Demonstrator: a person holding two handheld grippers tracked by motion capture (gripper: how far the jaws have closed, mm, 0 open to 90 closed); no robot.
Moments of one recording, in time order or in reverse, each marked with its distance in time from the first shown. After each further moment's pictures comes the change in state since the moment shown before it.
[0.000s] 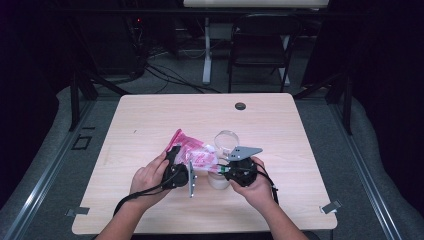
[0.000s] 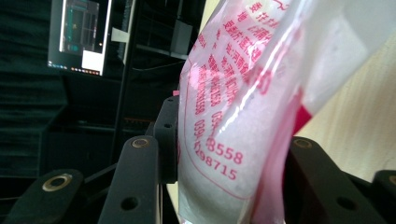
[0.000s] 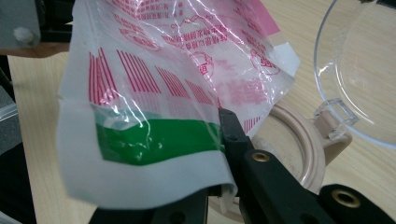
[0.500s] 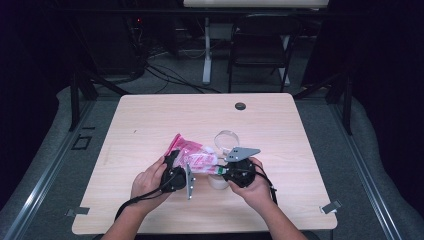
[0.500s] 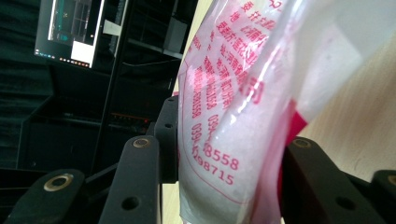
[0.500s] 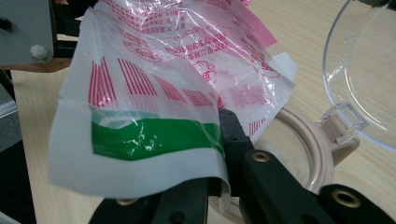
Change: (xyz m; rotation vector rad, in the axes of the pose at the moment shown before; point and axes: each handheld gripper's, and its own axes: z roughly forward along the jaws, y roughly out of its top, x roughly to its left) left arm -0.011 -0.008 0.002 -0.006 -0.026 -0.064; right arm 0.004 0.001 0.002 0.002 -0.001 -0.013
